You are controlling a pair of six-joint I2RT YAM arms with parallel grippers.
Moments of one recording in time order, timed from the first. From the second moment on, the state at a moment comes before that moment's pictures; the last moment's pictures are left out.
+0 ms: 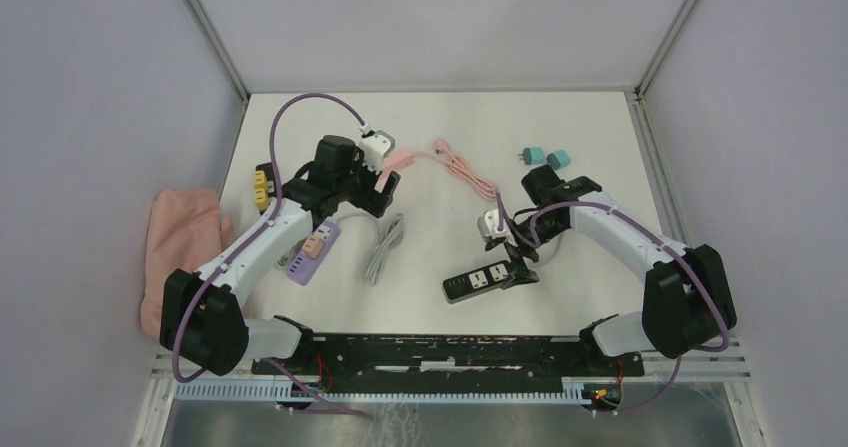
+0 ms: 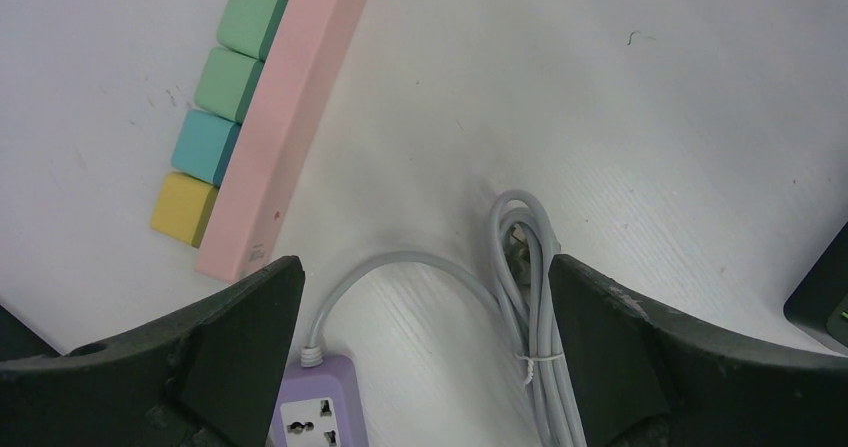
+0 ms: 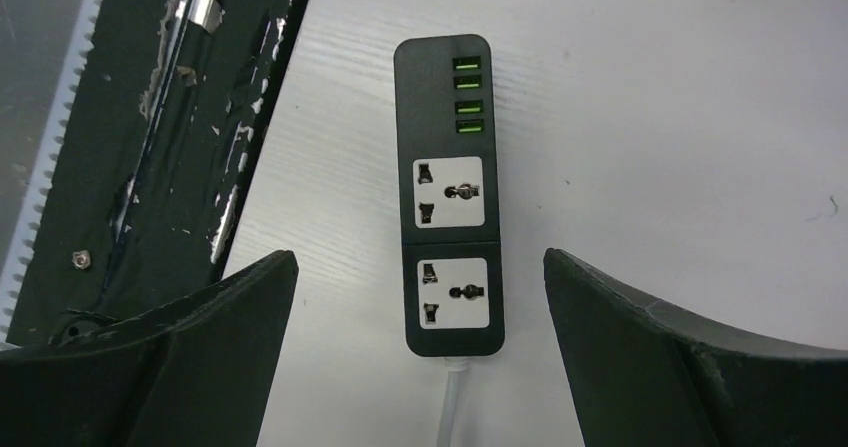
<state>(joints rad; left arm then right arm) -0.41 1.31 0.98 -0.38 0.12 0.21 0.39 1.40 0.96 -1.02 -0.94 -1.36</state>
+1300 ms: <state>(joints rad) -0.41 1.30 0.97 -0.36 0.12 0.21 0.81 1.59 0.92 -0.71 -0.45 -1.09</state>
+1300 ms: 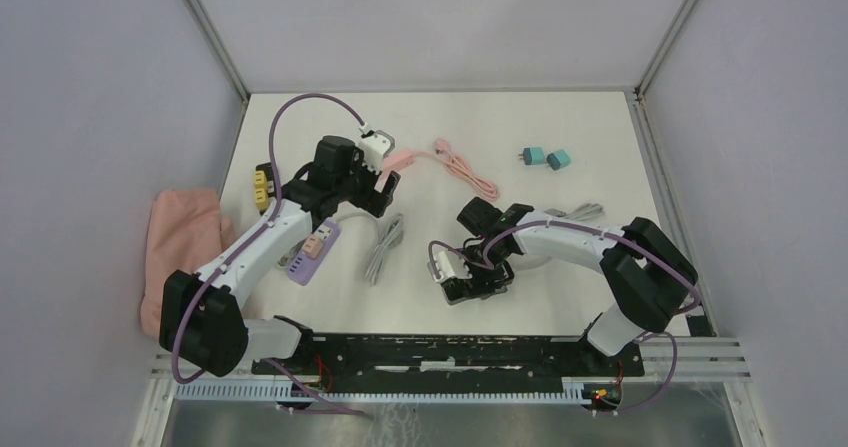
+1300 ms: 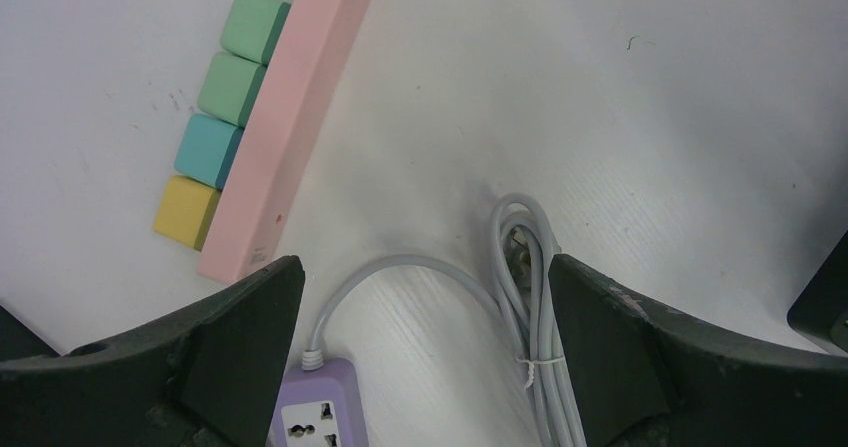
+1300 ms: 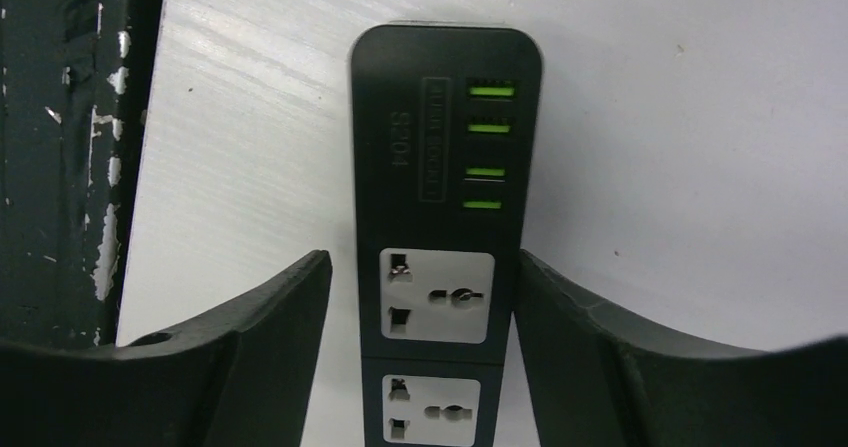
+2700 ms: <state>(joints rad) -0.41 1.29 0.97 -0.36 0.13 0.21 0.03 1.41 0.99 -0.45 -0.91 -0.44</state>
